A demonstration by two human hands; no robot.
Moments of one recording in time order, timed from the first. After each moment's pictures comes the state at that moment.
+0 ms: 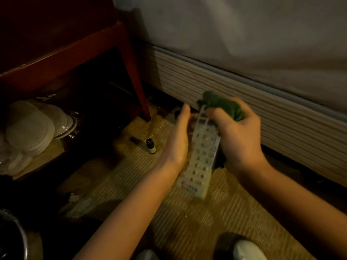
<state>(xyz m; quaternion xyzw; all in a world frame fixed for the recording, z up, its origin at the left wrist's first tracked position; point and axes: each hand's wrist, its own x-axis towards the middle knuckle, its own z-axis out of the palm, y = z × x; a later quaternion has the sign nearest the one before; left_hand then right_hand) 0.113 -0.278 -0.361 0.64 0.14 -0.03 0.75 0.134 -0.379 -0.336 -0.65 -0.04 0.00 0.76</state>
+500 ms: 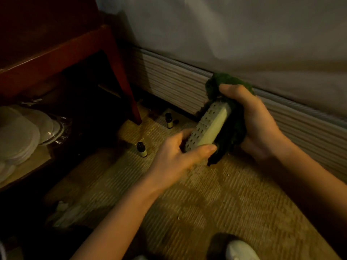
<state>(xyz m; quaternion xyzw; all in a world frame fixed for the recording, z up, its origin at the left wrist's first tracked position) 0.098 -0.277 -0.362 0.74 0.00 -0.06 0.67 0.176 -0.417 -0.324 -0.54 -0.04 0.15 0.83</state>
